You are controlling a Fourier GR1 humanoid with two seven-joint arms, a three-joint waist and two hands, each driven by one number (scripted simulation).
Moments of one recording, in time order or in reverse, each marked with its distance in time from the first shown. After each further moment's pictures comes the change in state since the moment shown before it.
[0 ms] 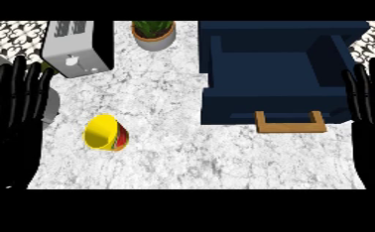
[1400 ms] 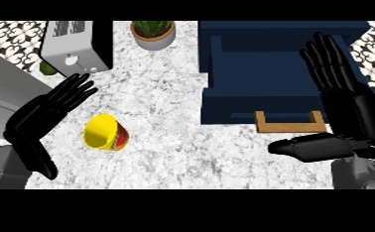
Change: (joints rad) left arm -0.233 0.304 0.126 0.894 0.416 -0.896 -0.124; right arm -0.212 -0.062 0.000 0.208 -0.079 0.134 0.101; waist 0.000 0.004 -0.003
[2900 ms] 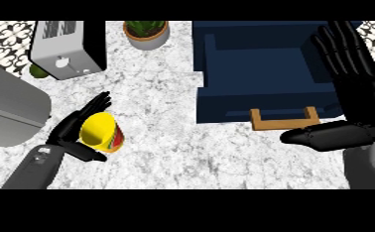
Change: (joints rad) left arm -0.226 -0.030 -0.143 0.811 -0.580 0.355 -0.708; right arm -0.085 -0.041 -0.065 0.019 -0.056 0.042 0.044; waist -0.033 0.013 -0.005
